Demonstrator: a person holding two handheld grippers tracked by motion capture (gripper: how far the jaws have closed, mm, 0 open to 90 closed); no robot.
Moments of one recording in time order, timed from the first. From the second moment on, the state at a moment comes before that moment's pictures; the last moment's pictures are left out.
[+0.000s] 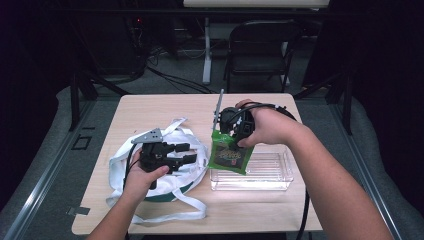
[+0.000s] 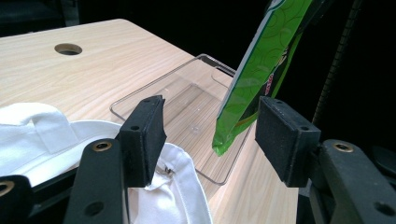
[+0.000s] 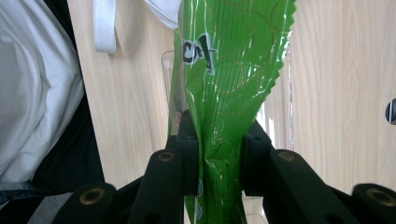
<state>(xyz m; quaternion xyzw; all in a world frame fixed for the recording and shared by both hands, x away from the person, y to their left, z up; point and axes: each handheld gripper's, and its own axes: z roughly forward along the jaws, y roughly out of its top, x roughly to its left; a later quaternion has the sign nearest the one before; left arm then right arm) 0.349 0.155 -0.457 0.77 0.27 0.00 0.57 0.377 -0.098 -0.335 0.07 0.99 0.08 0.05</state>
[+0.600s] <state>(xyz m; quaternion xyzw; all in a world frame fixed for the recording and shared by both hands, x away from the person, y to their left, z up) 0.354 0.165 -0.462 0.77 0.31 0.01 0.56 0.381 -0.106 -0.339 0.08 0.99 0.05 0.08</state>
